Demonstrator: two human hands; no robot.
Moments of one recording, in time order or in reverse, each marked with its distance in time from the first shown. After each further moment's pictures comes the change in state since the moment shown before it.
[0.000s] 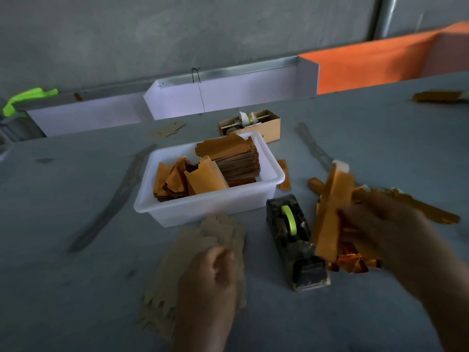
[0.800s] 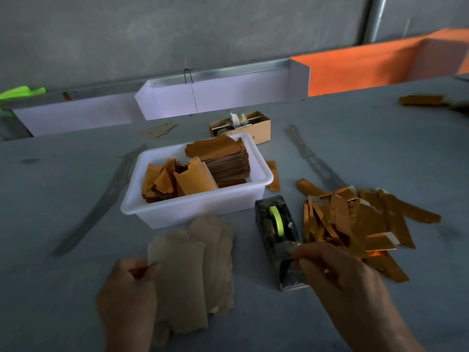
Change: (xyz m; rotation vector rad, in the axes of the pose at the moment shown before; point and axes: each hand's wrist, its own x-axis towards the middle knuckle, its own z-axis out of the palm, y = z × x) left_hand 0.042 -0.059 -0.037 0.184 0.296 -0.225; right_hand -0.053 0.020 0.034 -0.240 -0.030 -0.323
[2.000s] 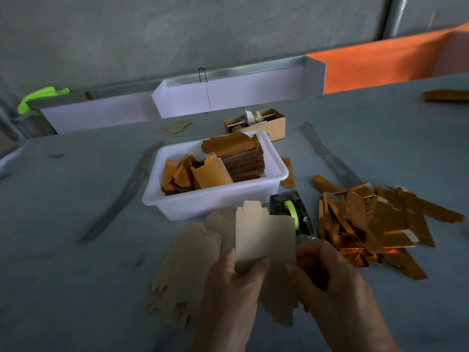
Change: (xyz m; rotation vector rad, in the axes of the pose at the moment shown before) left_hand -0.089 0.054 0.011 -0.568 -0.529 0.129; right_hand -0.016 -0.019 0.028 0.140 -0.047 0.151
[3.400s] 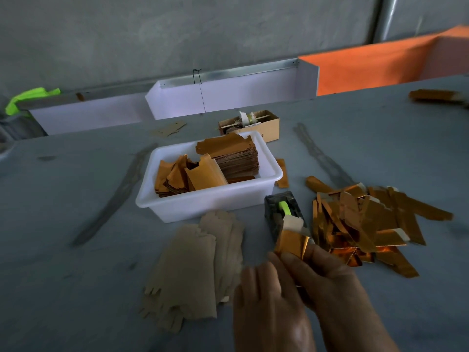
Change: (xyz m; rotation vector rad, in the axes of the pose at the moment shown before) left_hand -0.029 0.009 0.032 1.112 0.177 0.618; right_hand 0.007 -0.007 0.002 0.586 -0.074 0.306
